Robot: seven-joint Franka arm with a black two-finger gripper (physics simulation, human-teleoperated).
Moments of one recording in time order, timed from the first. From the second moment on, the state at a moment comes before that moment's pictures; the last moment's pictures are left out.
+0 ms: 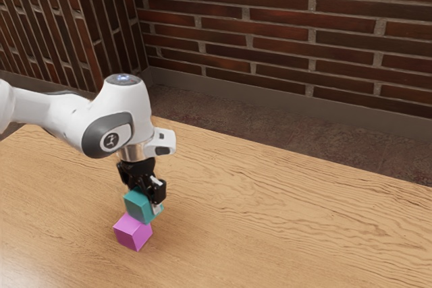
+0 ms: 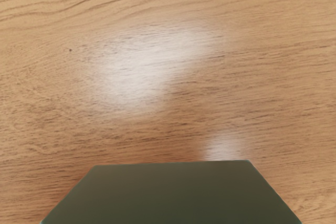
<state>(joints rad) -0.36 -0.06 0.23 -2.38 0.06 2.25 -0.01</state>
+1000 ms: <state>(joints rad) -0.32 -0.22 0.23 -2.56 0.10 2.31 -0.09</state>
